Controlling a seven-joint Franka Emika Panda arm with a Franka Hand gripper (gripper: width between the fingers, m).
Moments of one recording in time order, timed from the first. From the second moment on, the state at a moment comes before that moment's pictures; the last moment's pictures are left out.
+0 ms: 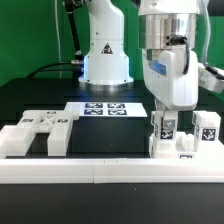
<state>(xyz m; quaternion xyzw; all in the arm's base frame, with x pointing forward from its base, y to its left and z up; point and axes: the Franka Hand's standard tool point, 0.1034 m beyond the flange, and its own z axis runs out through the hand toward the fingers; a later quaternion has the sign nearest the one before) 0.613 0.058 0.069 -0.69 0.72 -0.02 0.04</state>
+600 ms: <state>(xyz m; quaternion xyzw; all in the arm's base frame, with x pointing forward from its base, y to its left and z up) 0.614 0.057 0.071 -0.75 0.66 -0.02 0.04</state>
